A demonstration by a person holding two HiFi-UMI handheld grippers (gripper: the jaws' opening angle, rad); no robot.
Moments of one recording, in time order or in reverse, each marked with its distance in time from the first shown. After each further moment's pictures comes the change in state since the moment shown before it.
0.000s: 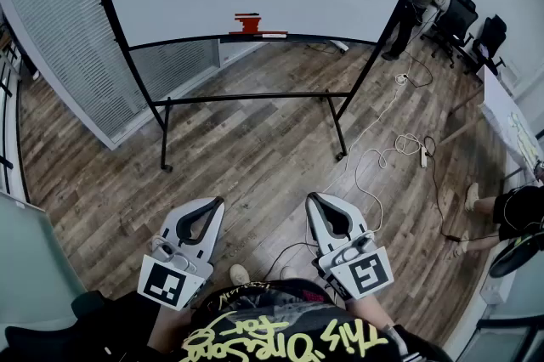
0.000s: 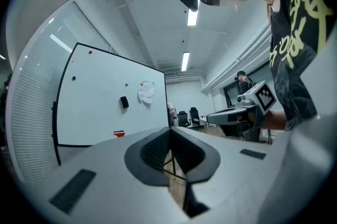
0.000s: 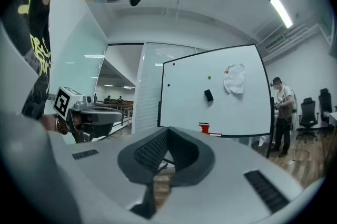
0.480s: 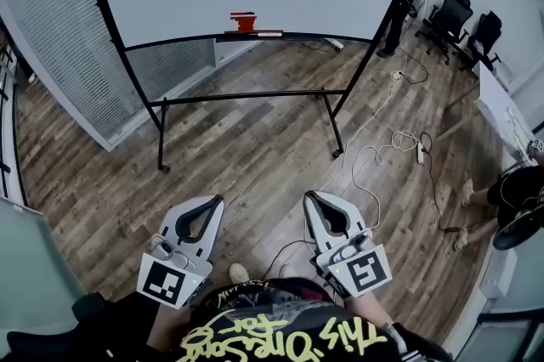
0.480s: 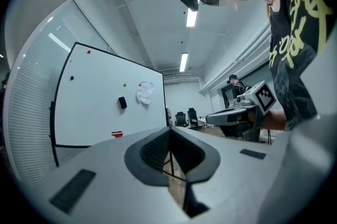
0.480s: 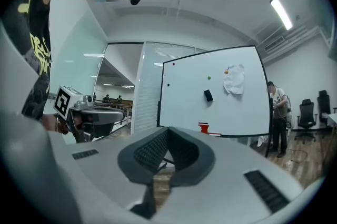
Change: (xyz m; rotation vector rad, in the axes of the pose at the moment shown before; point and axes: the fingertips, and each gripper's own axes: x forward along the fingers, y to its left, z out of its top) left arm -0.004 0.002 0.001 -0.005 -0.008 -0.021; right arm 0.001 0.009 0.000 -0.005 0.004 -0.010
